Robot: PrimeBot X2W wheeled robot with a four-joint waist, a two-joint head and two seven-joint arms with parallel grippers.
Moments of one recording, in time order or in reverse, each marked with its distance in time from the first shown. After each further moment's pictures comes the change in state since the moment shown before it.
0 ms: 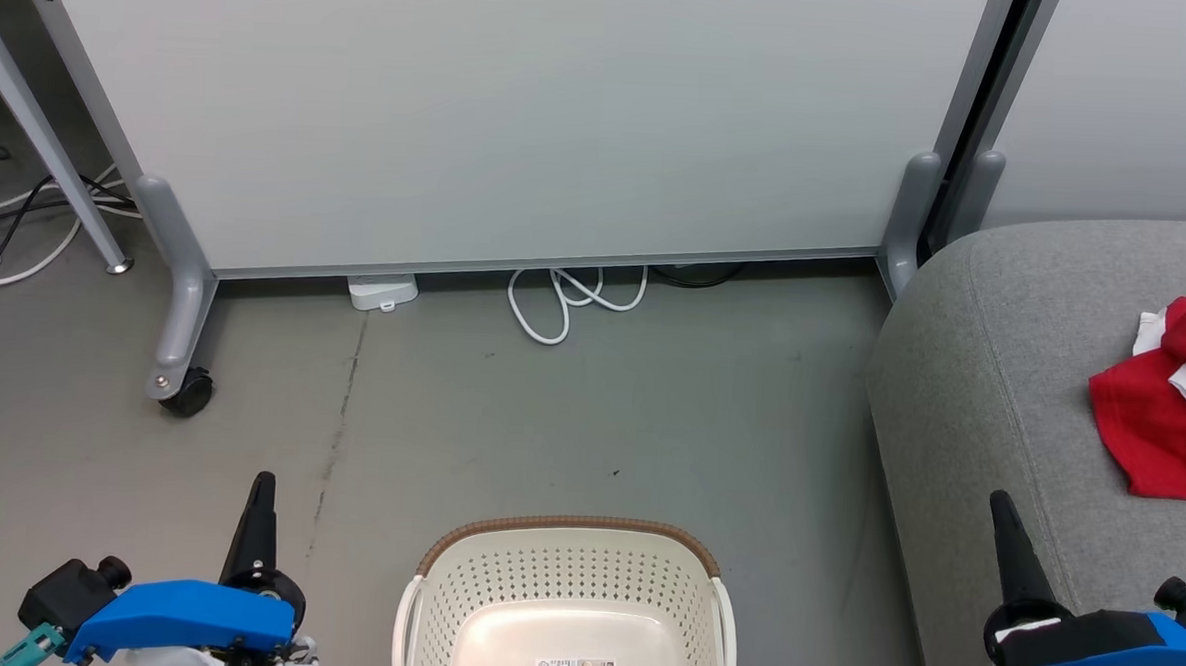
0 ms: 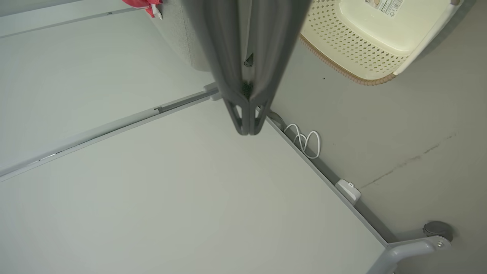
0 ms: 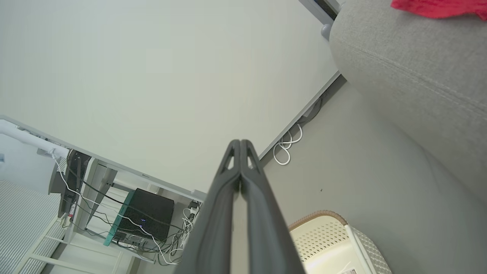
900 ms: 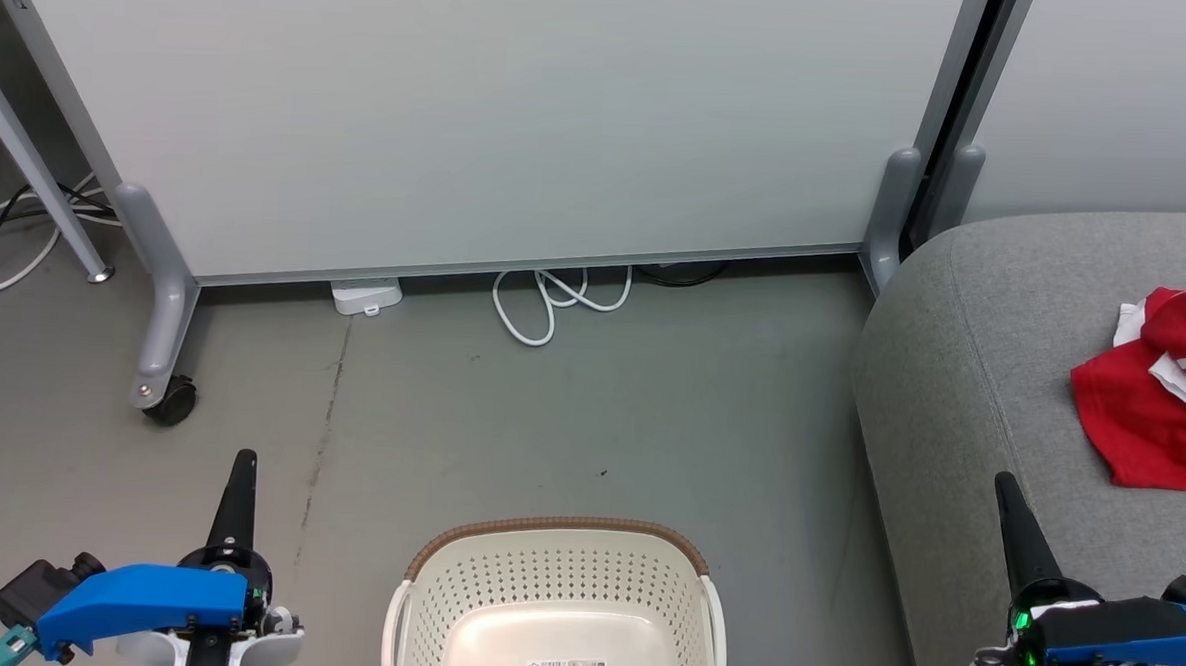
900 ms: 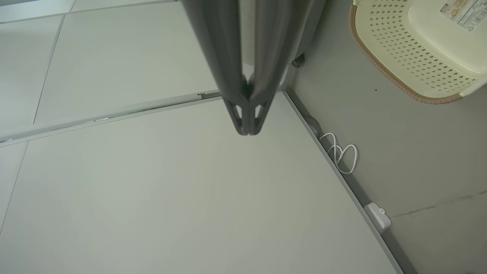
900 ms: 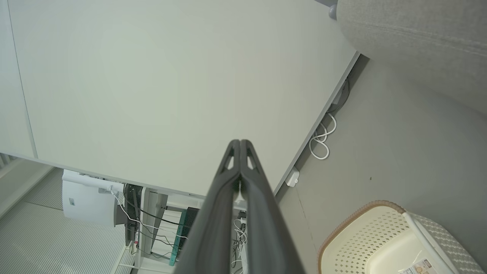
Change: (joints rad) left arm -0.015 -0.023 0.069 -0.043 -0.225 0.000 0.075; right arm -0.023 -0.001 -0.008 -0.011 0.288 0.000 0.055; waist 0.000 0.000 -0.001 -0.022
